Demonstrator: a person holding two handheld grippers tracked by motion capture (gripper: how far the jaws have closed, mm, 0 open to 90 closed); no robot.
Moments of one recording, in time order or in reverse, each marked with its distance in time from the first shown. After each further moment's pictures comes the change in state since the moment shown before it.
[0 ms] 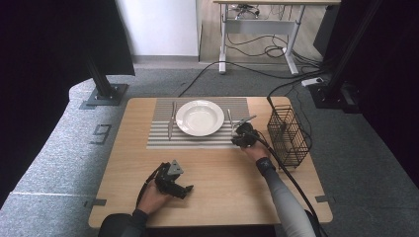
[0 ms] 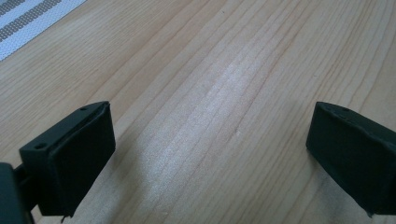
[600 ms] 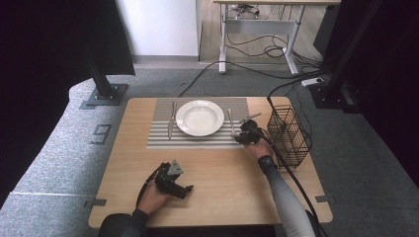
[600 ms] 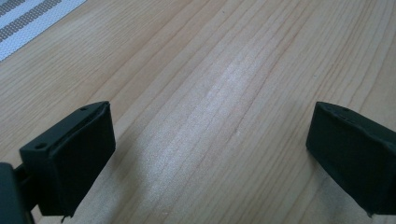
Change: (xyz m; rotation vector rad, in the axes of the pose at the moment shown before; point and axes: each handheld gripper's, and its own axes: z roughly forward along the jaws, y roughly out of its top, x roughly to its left) left arm 0.000 0.000 0.000 0.000 0.000 0.000; right arm -0.020 -0.002 0.000 -0.004 -0.045 0.081
